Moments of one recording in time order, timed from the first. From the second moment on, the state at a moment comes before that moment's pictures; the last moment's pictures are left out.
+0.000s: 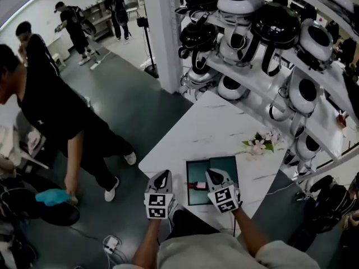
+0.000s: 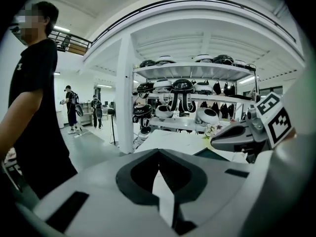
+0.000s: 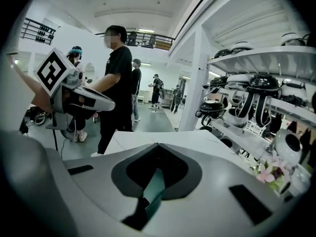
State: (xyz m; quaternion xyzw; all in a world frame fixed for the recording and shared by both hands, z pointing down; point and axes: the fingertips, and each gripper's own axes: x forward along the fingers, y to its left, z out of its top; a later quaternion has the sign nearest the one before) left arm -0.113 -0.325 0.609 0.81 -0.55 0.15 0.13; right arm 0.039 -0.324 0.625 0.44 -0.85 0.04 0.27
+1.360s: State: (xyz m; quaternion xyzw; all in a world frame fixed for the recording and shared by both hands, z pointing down) left arm -0.094 -0.297 0.712 0.81 -0.51 0.18 0.22; right arm 0.025 -0.262 0.762 0.30 -0.82 -0.02 0.48
